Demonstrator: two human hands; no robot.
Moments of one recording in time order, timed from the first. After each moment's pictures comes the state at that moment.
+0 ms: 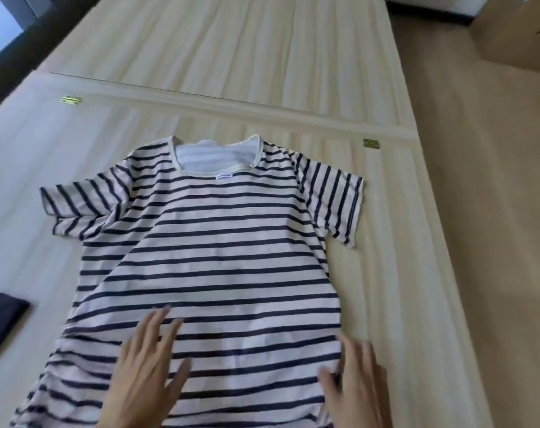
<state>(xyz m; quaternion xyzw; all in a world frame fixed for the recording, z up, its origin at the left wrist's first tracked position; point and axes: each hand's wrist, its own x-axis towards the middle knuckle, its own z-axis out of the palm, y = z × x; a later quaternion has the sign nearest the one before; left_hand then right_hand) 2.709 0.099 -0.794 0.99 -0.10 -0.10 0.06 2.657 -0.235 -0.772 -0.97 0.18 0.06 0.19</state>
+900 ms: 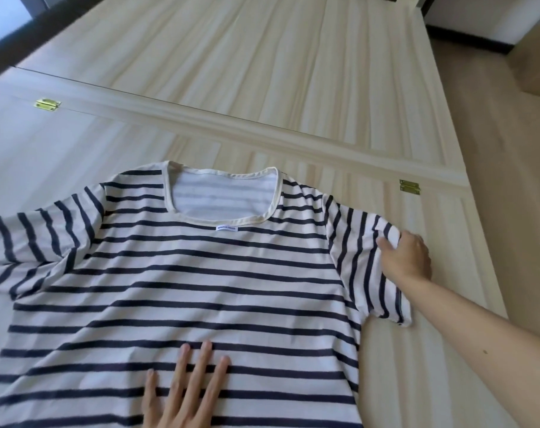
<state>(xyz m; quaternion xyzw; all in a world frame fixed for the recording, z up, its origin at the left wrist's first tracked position) 2.784 -0.002 -0.888 0.99 -0.12 0.04 -0.07 3.009 -0.369 -0.805 -0.92 0.33 0.02 0.20</state>
